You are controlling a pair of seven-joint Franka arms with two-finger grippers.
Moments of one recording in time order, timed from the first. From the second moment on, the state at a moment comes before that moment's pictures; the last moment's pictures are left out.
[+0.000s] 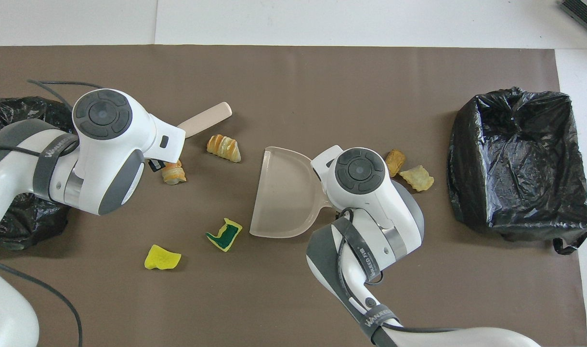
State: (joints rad) left arm -0.30 0.27 -0.01 -1.86 0.28 2.17 1.02; right arm 0.65 0.25 -0.16 -1.94 -0.01 2.09 -0.85
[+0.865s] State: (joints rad) left arm -0.30 0.01 -0.01 -2.09 0.28 1.98 1.08; right arm 0.65 0.25 -0.16 -1.94 -0.01 2.09 -0.85
